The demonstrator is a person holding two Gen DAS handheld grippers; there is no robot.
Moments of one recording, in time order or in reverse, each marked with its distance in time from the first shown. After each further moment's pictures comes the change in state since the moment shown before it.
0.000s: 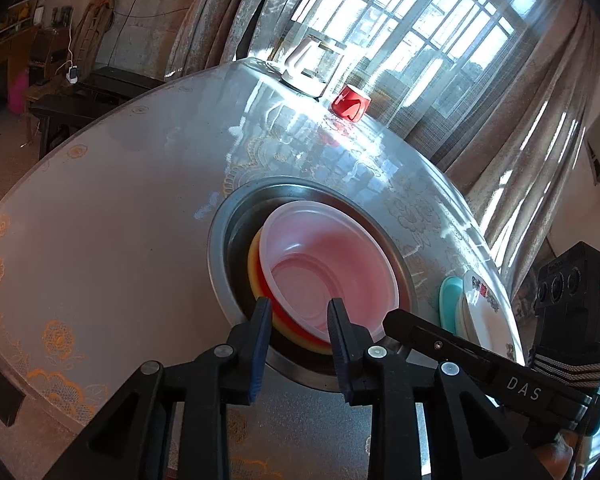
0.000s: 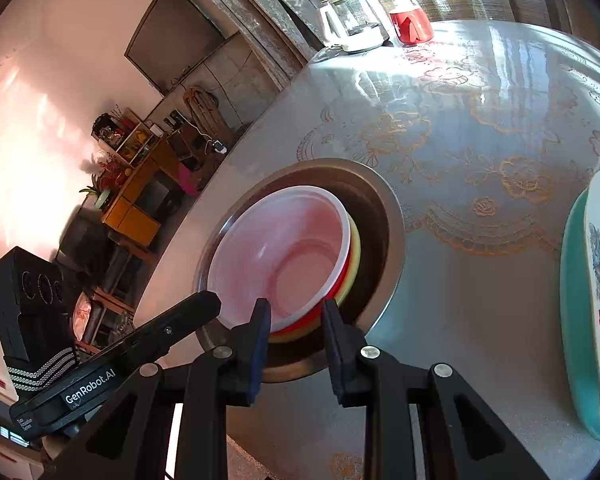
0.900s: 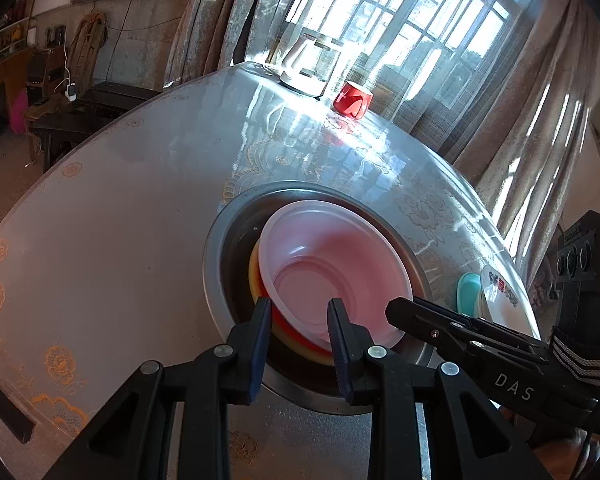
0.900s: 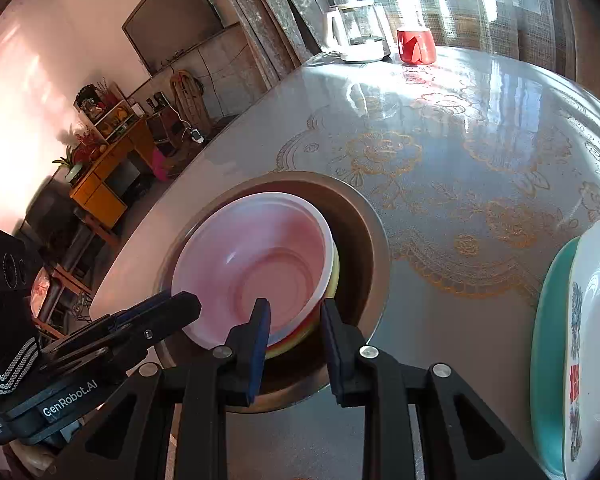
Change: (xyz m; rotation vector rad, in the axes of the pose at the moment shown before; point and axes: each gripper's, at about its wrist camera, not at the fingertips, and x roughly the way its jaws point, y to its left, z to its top) left arm 0.012 -0.007 0.003 0.062 -0.009 0.055; right arm 0.011 0.009 0.011 -0.124 -0.003 -0.149
